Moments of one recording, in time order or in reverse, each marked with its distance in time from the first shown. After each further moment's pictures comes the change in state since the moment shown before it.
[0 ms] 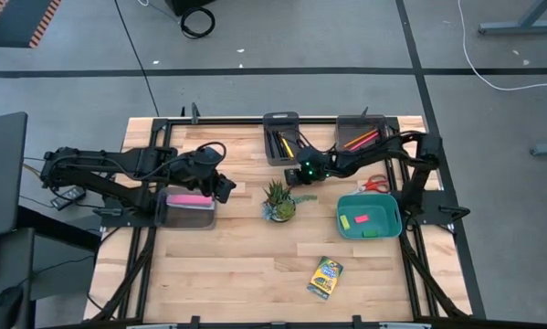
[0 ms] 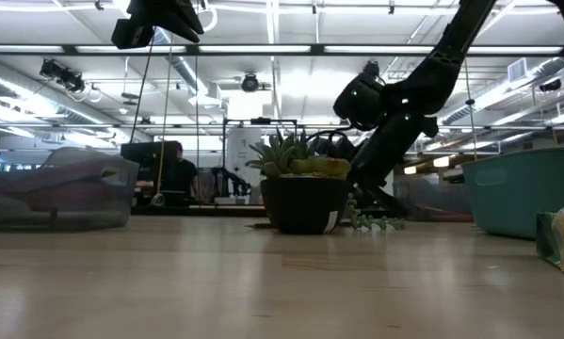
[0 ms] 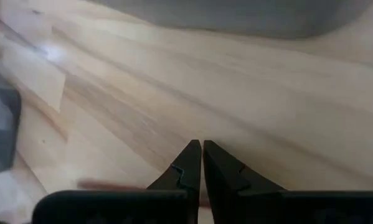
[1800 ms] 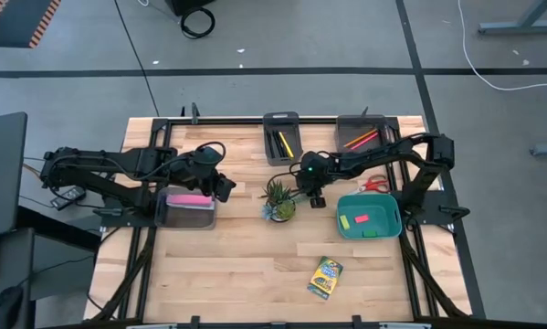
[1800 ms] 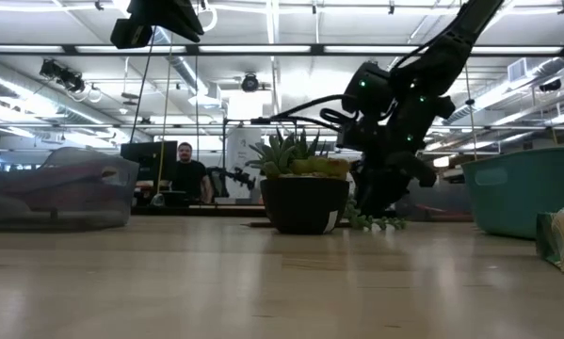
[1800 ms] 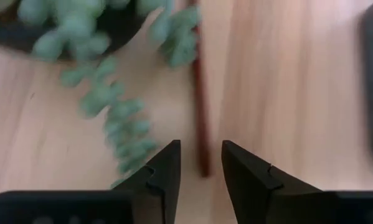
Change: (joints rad) left arm 0.000 0.000 0.000 0.001 -0.008 -0.025; right arm 0.057 -0.105 0.000 -0.269 -0.047 -1.389
